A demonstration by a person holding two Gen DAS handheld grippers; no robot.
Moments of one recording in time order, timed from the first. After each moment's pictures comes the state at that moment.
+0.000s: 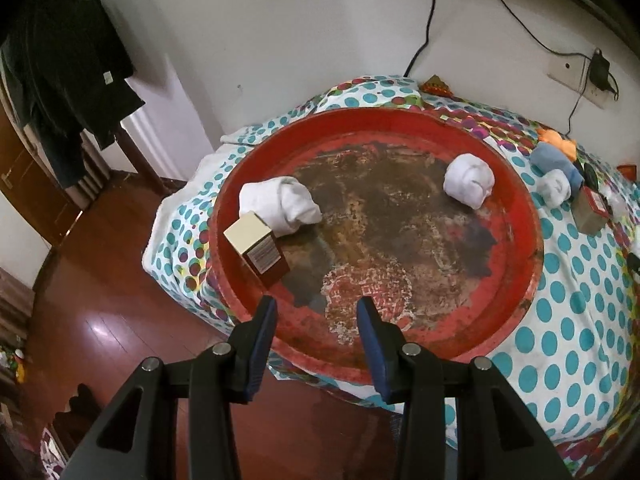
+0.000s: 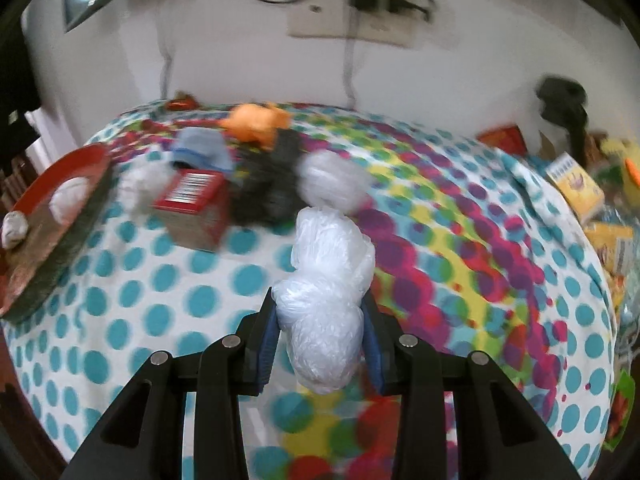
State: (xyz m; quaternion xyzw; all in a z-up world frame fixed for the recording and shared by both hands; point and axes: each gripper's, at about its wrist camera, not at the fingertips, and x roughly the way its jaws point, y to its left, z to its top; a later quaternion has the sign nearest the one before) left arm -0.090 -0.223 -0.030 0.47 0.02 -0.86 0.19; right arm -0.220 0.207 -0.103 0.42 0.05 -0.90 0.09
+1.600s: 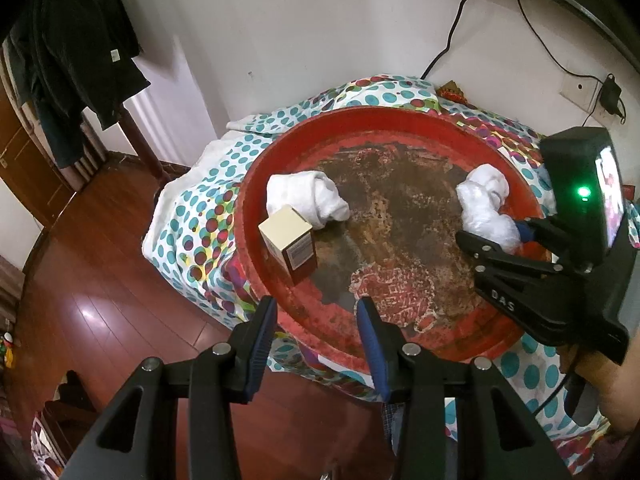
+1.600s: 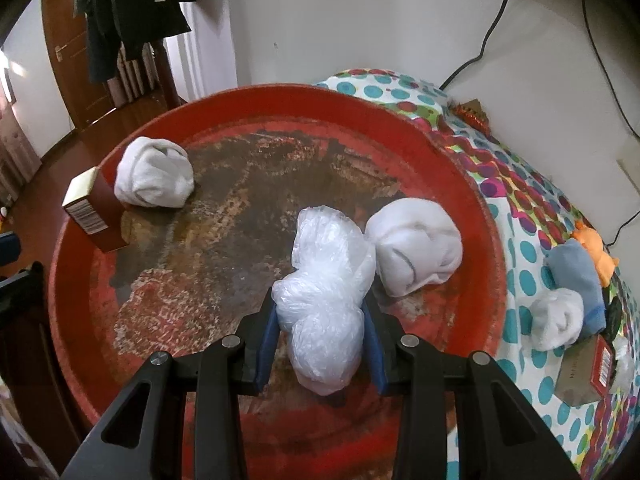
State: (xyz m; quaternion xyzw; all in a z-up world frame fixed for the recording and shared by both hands) left arm -0.084 -0.252 -0.022 0.48 0.05 -0.86 0.18; right arm -0.206 -0.150 -0.101 0.43 0.20 -0.82 0.30
